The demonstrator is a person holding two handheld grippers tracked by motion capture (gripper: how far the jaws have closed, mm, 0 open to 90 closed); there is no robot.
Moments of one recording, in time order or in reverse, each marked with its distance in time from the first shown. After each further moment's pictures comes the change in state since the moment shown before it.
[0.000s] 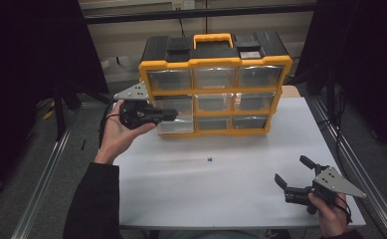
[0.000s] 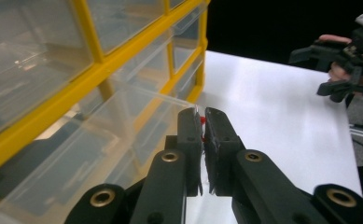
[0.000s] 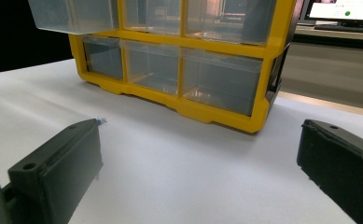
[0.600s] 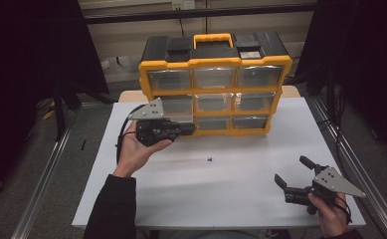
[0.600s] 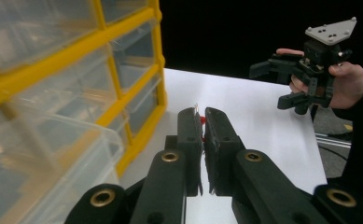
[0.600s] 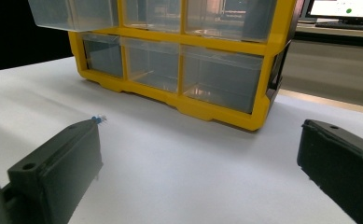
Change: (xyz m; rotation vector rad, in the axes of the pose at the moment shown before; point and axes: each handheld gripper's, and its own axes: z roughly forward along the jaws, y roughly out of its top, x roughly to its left) left arm -0.045 -0.013 0.029 -0.127 -0.093 0.031; right arm -0.001 -0.001 0.000 0.007 0.007 -0.001
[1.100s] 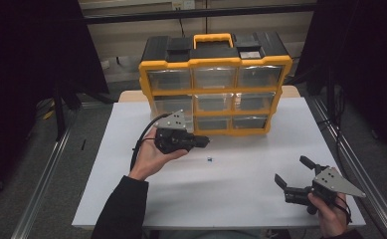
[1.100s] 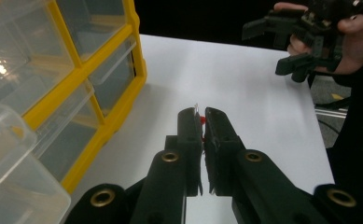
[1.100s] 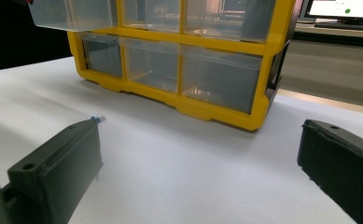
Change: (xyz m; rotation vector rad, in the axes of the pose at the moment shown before) left arm -0.008 -0.017 0.044 0.113 -0.067 0.009; right arm 0.000 0.000 0.000 0.001 -0.002 -0.002
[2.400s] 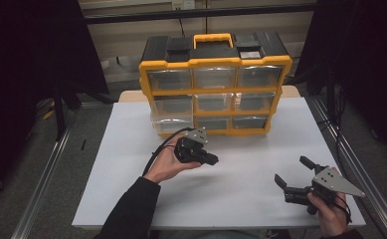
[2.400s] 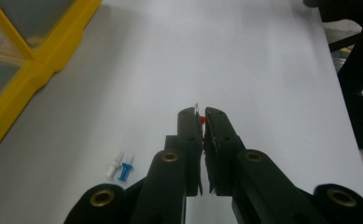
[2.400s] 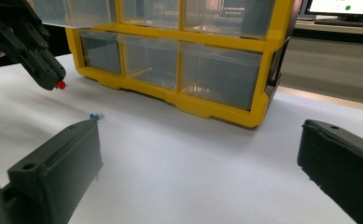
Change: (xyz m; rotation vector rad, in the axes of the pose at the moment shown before) left arm 0.004 -0.036 0.067 0.237 -0.121 -0.040; right arm 0.000 -0.001 0.001 0.010 -0.005 0.001
